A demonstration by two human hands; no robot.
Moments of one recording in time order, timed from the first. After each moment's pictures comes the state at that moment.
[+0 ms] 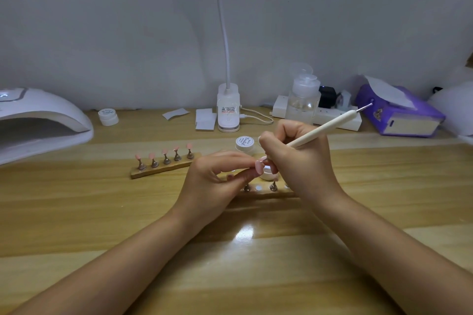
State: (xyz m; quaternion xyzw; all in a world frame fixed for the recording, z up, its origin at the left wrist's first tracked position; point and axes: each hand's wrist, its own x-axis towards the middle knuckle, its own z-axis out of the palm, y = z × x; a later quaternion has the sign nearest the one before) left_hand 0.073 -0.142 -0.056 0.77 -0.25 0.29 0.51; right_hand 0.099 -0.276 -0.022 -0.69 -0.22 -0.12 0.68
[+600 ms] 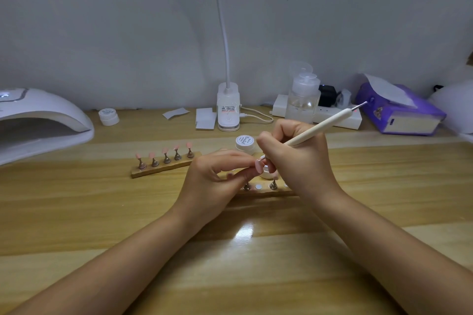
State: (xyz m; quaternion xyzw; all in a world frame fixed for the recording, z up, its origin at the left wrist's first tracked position) left_hand 0.074 -0.143 -0.056 0.77 -0.25 0.29 0.51; right_hand 0.100 -0.275 -0.022 -0.71 -0.21 -0.14 0.66
